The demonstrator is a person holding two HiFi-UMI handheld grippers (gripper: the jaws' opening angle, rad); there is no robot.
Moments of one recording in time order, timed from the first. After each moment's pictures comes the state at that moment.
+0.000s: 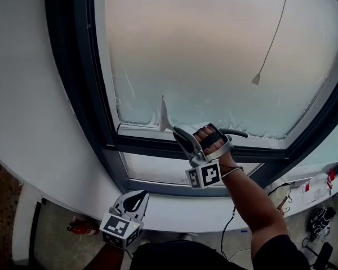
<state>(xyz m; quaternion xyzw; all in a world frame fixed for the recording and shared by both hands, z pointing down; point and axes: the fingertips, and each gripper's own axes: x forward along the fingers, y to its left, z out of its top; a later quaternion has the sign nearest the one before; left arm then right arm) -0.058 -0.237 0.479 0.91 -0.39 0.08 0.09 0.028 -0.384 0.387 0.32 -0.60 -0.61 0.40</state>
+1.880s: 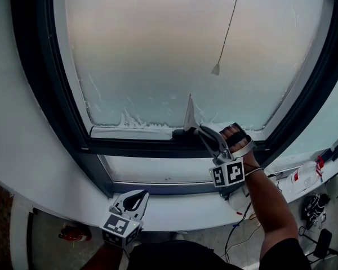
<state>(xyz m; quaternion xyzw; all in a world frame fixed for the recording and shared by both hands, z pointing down) 0.029 -0.223 0.483 0.94 -0.32 0.08 0.09 0.204 -0.344 0.366 0.36 -0.55 -0.57 0.48</state>
